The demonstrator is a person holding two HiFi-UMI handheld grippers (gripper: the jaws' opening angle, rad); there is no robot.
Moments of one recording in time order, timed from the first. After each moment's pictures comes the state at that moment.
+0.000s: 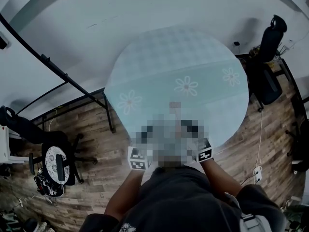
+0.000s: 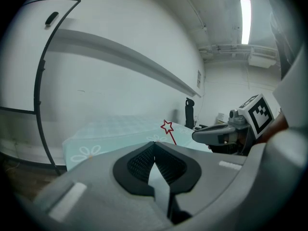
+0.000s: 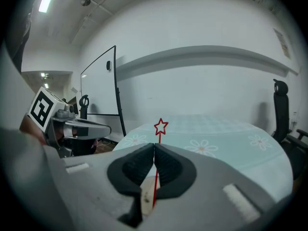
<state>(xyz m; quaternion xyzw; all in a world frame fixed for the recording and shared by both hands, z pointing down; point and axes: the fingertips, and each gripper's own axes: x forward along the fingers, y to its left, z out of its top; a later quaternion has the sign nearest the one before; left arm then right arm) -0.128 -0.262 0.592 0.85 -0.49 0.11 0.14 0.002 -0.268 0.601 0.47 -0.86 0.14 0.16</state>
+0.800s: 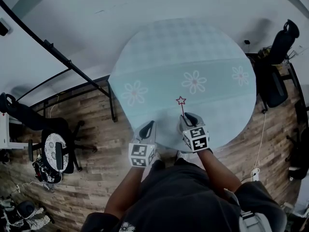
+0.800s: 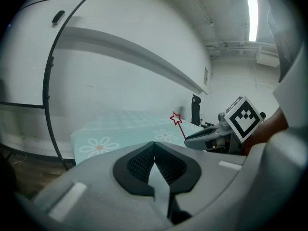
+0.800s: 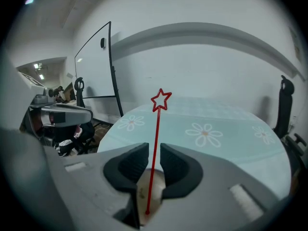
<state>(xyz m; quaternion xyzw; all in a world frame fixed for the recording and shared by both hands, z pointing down) -0.148 -0.259 0.616 0.83 -0.52 0.12 0.17 -0.012 -0.296 0.664 0.45 -0.83 0.18 0.26</state>
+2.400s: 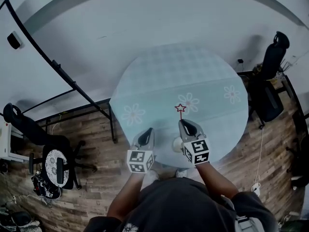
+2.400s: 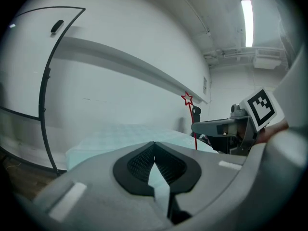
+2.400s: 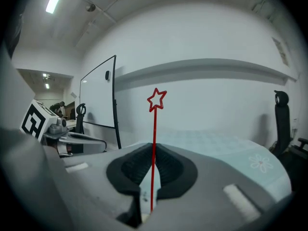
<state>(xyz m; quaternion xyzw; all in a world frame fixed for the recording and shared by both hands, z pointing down) -0.132 -0.290 0.555 0.84 -0.53 0.07 0.13 -0.003 -0.316 0.534 0.49 -0.86 0.09 0.11</state>
